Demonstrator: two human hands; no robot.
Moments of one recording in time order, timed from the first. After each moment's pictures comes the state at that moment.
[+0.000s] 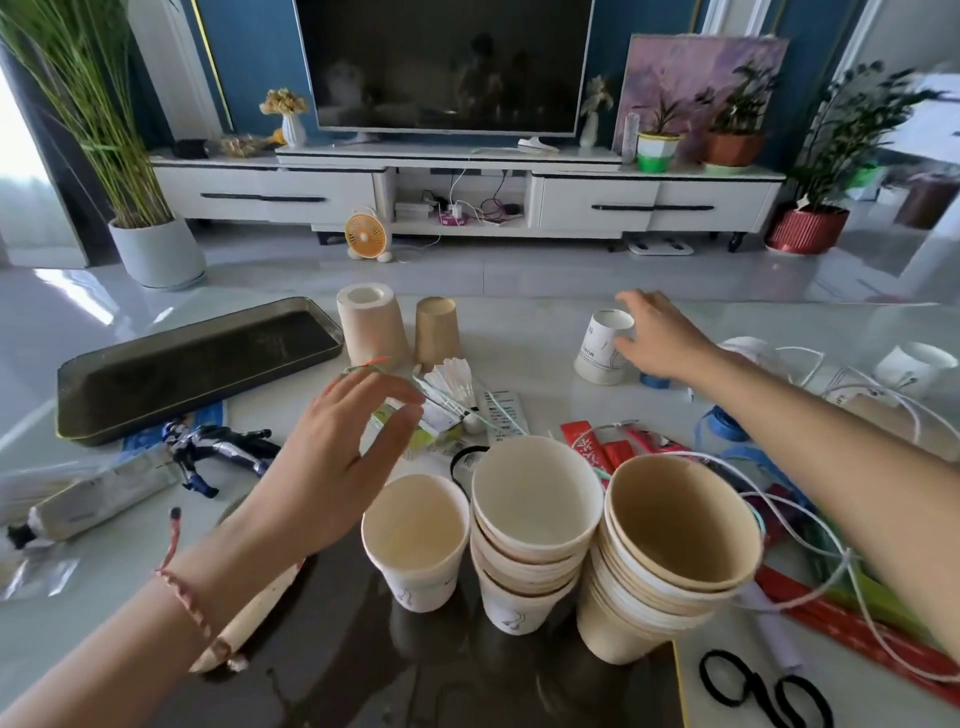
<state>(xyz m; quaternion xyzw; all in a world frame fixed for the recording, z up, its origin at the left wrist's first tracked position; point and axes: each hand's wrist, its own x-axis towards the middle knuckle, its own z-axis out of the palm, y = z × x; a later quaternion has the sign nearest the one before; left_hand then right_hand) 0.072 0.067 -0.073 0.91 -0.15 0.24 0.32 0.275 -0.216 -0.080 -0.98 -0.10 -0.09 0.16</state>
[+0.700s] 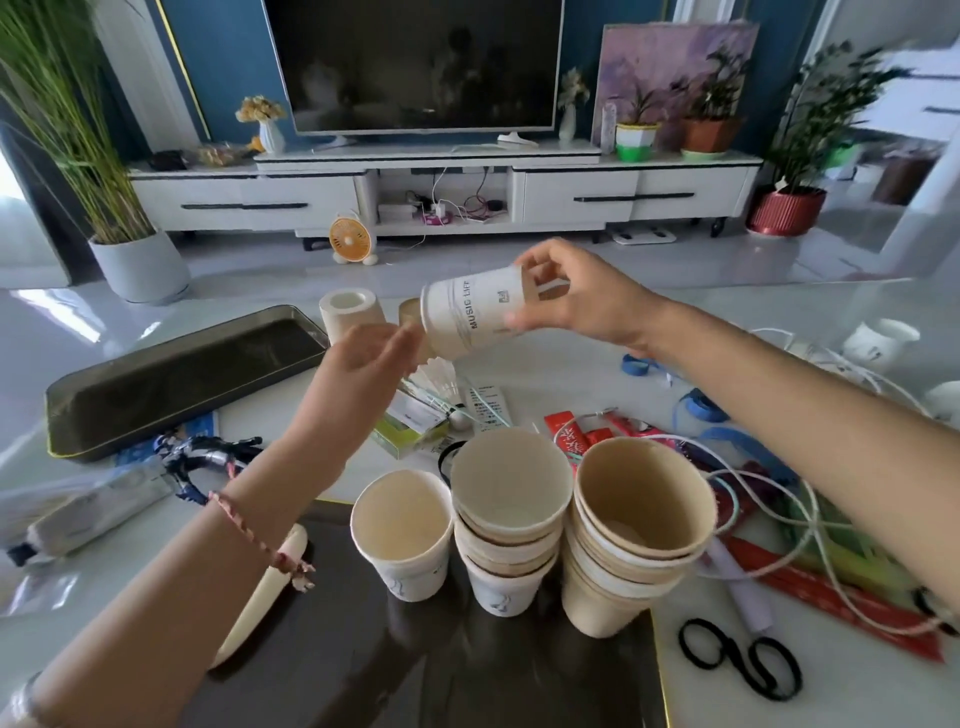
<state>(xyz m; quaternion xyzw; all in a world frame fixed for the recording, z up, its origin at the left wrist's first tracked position) 0.107 0.038 -0.047 0.80 0.01 0.13 0.59 0.205 -0.161 -0.017 -0.84 -0.24 0.02 0.50</state>
